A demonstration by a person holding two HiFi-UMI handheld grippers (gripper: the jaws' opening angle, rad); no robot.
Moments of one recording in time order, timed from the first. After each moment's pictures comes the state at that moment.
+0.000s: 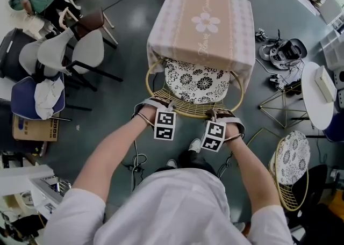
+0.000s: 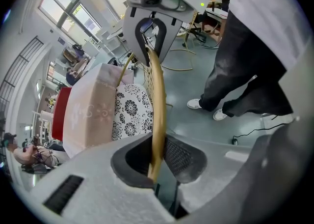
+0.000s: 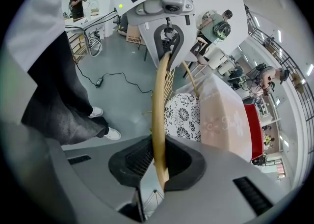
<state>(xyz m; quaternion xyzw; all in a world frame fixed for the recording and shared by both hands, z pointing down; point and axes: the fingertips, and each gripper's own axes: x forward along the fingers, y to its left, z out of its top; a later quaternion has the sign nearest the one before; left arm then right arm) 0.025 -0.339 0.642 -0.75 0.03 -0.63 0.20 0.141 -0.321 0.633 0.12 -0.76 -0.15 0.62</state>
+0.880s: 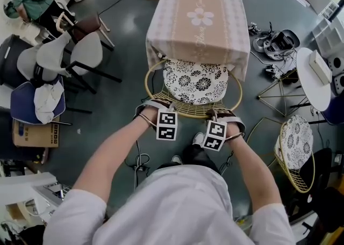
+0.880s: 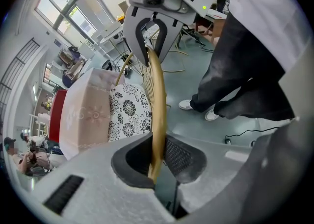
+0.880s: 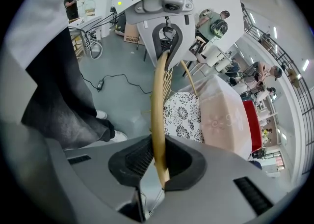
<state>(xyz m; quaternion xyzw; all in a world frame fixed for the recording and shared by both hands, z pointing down) 0.014 -0.273 0.644 -0.75 0.01 -0.63 0.20 0.129 -0.254 0.634 0.15 -0.76 -0.14 0.62</state>
